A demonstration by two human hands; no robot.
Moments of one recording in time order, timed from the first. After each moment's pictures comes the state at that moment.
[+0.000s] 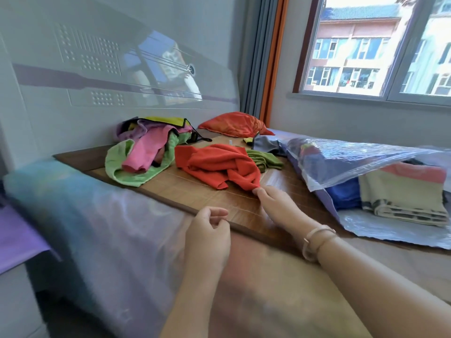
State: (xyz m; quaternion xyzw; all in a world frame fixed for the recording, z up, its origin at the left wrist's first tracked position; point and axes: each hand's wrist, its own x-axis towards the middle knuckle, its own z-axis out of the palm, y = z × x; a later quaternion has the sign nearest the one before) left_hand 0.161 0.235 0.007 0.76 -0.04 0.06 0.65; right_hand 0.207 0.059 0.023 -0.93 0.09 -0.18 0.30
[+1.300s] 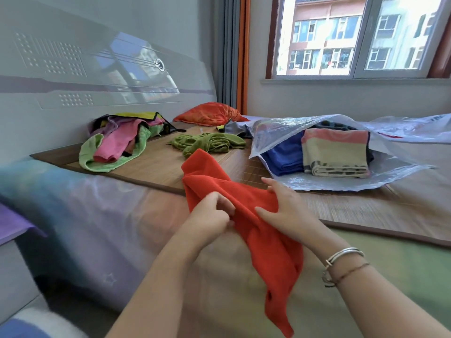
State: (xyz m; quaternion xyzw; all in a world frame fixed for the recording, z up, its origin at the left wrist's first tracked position) left_hand 0.080 0.185 0.010 0.79 -0.21 -0.11 0.57; right_hand 0.029 0.007 -0.001 -0.94 0.09 -0.23 0.25
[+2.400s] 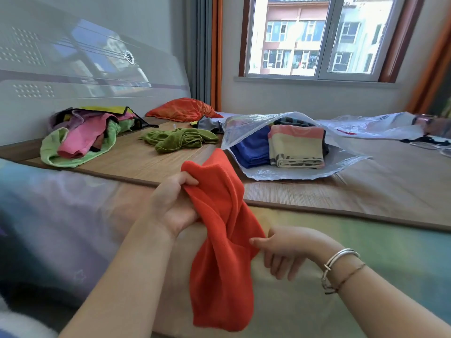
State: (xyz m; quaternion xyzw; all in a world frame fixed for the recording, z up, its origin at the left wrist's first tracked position) left_hand 0.056 0.186 0.040 0.41 -0.12 -0.34 0.84; right_hand -0.052 0.015 0.001 -0.88 0.29 0.21 0.33
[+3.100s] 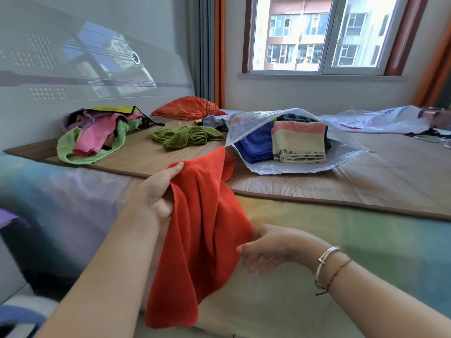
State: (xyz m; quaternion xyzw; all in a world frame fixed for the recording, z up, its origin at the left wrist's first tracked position) left_hand 0.063 0.220 0.049 0.52 -0.06 -0.25 0.81; right_hand -0.063 0.044 -0.012 -0.84 0.21 0.18 0.48
